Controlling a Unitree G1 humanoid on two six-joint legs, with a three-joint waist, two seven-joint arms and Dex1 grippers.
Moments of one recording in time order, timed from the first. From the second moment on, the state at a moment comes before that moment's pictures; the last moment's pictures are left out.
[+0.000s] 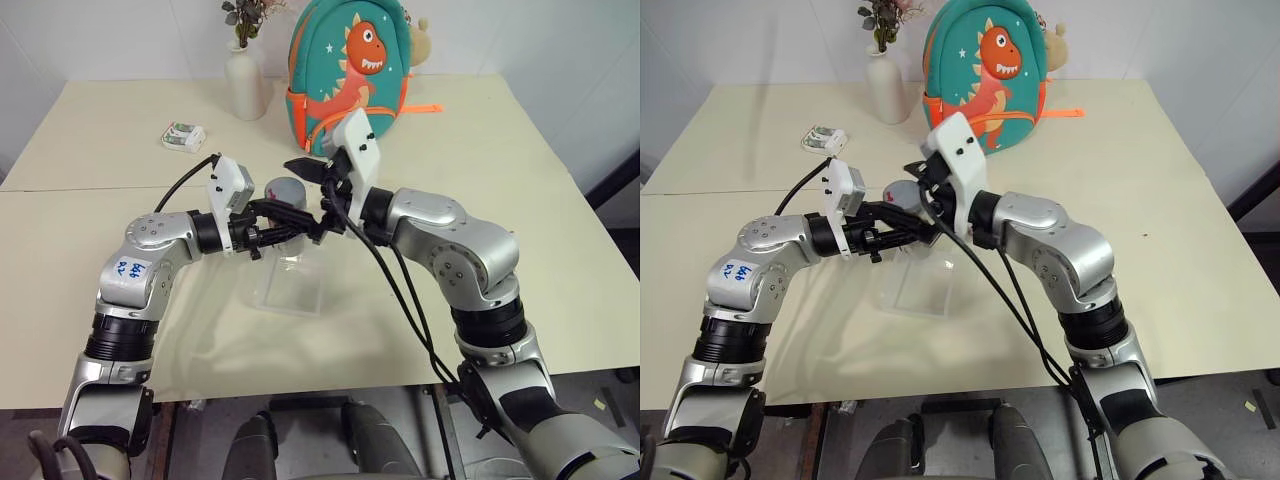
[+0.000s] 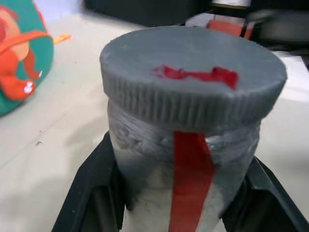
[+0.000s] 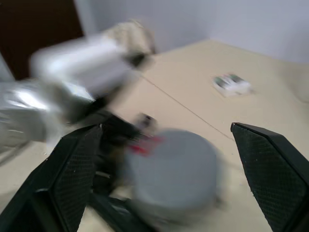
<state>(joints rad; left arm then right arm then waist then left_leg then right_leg) -0.65 0.56 0.00 -0.03 -0.43 0.49 -0.89 -0.88 -0.25 0.16 -0.19 0.53 0.82 0.51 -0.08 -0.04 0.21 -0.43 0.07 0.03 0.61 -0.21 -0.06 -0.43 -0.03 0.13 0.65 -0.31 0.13</state>
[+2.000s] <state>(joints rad) -0.69 0.57 0.02 0.05 -0.52 0.36 -1.26 -0.94 -0.50 0.14 -0.02 0.62 0.73 1.17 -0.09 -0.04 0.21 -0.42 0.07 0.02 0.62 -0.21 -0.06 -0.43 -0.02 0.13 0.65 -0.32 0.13</state>
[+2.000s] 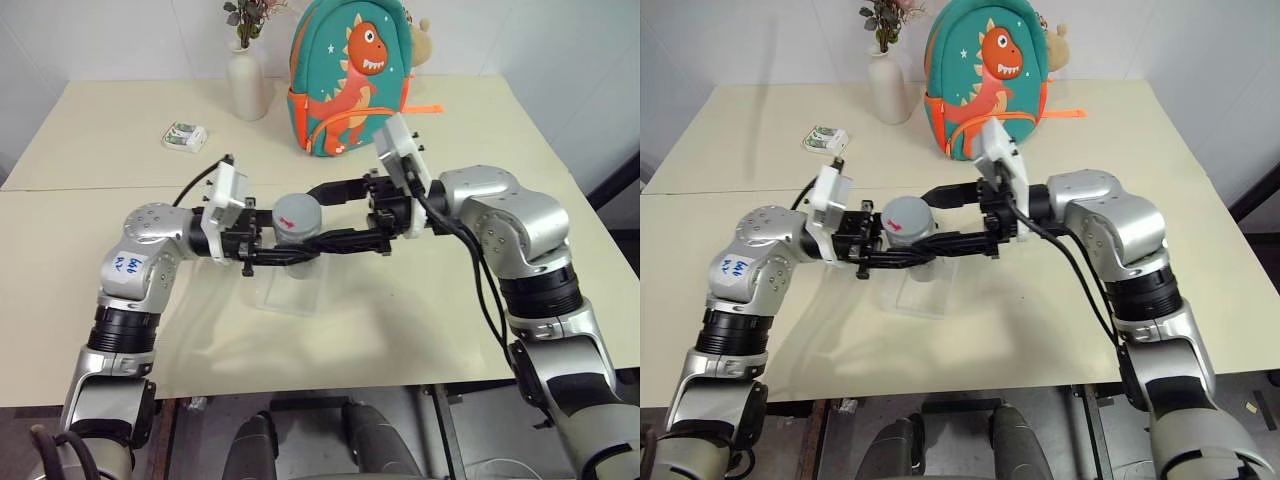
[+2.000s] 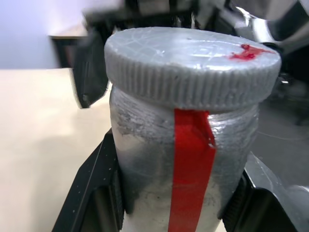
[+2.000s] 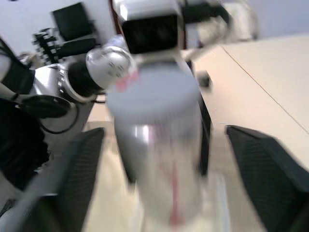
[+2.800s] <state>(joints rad) -0.66 0.54 -0.01 0.06 -0.50 0.36 -1.18 -0.95 -0.32 0.17 -0.04 0.52 0.68 0.95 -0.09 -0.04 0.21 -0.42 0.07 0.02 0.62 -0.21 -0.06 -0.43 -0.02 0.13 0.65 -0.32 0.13</state>
